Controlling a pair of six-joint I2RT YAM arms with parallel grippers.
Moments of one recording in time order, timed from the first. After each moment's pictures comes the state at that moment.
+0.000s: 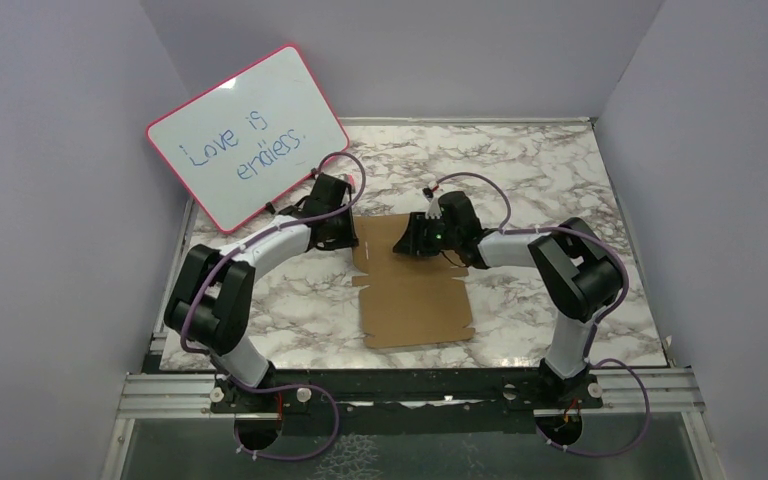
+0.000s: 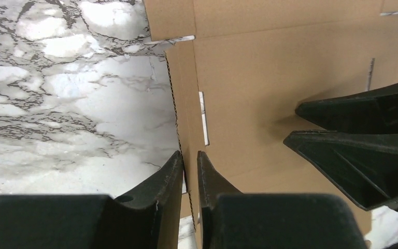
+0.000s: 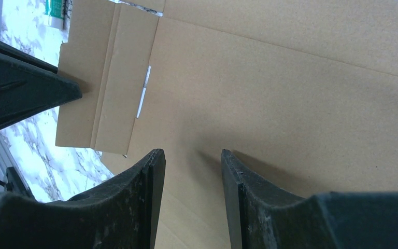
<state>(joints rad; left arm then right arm) -0.43 1.61 0.98 -0.29 0.11 -0.53 0.56 1.86 0.89 0.35 -0.37 0.51</state>
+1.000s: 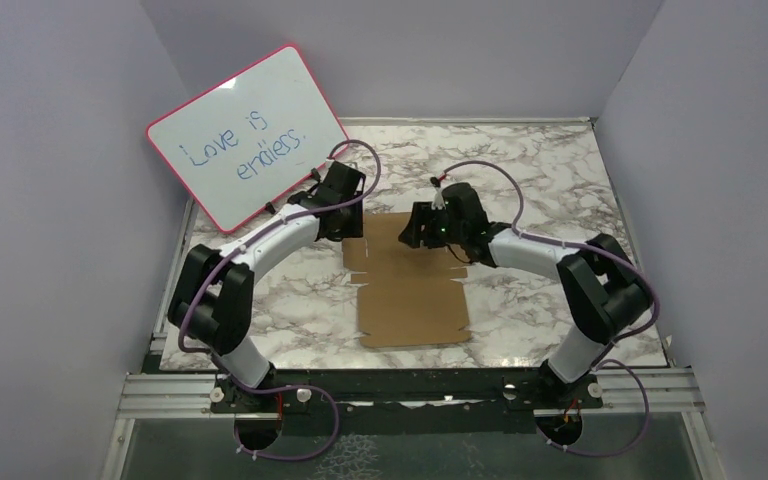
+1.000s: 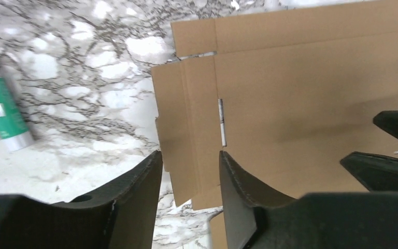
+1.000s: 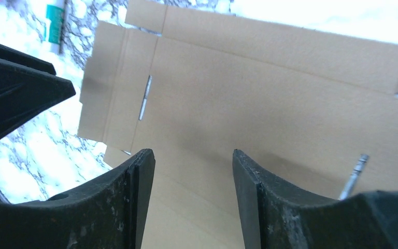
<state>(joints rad) -0.51 1.66 1.16 -0.49 -0.13 -0.43 0.59 1.72 0.92 0.19 -0.20 0.48</state>
